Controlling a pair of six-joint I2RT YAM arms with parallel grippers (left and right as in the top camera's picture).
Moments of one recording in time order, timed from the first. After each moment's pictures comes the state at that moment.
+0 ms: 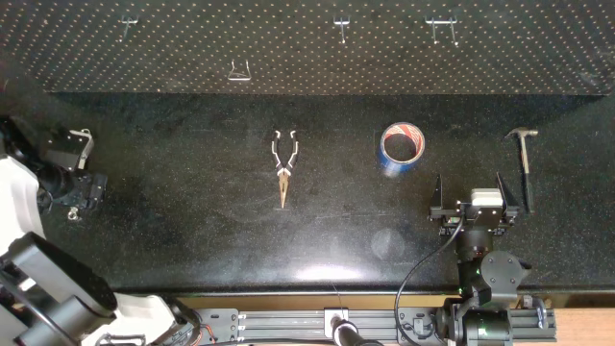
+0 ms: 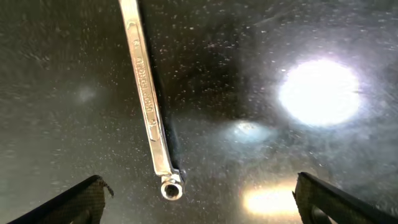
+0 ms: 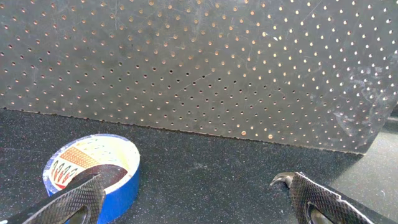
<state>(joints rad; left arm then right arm) 0.69 1.65 1.16 -0.89 0.01 0.85 -0.05 0.04 0.01 -0.07 0.01 -0.18</state>
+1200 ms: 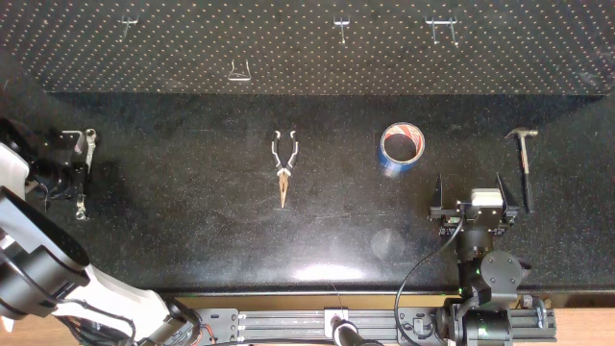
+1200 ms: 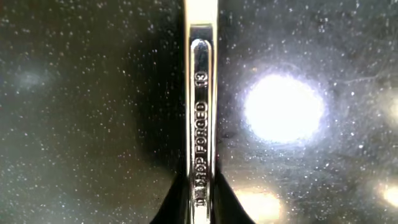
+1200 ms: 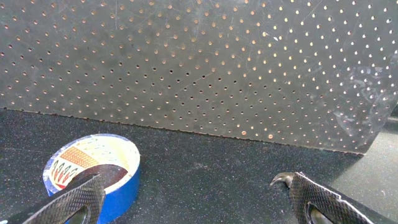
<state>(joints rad) 0.74 1.91 1.26 -0.83 0.11 0.71 -0.05 0.04 0.01 -0.07 0.01 -0.18</state>
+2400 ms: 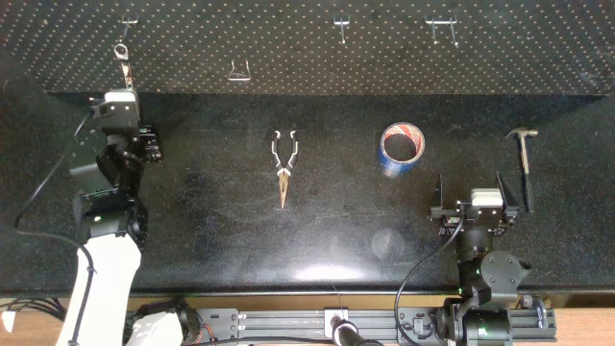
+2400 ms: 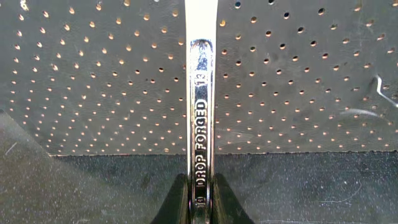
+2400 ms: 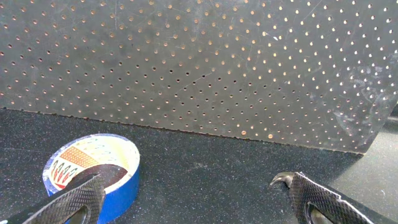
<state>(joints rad) 0.23 1.14 0.57 0.19 0.10 0.17 -0.05 0.04 0.01 -0.07 0.01 -0.18</state>
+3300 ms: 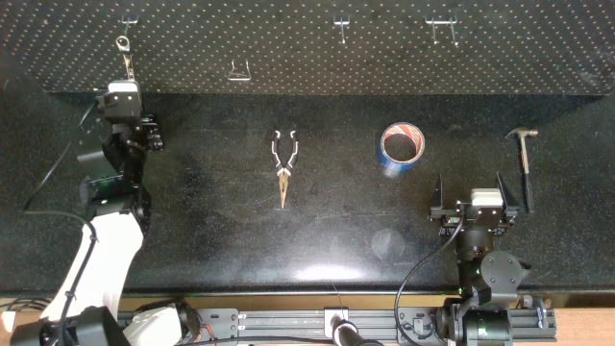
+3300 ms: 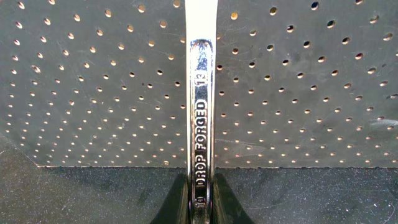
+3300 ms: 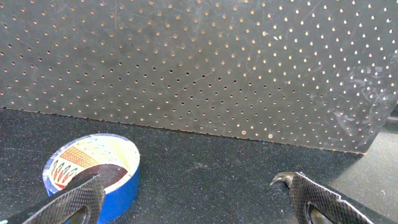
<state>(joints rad) 0.23 1.30 0.57 0.38 0.09 0.17 -0.05 0.04 0.01 -0.07 0.01 -0.18</state>
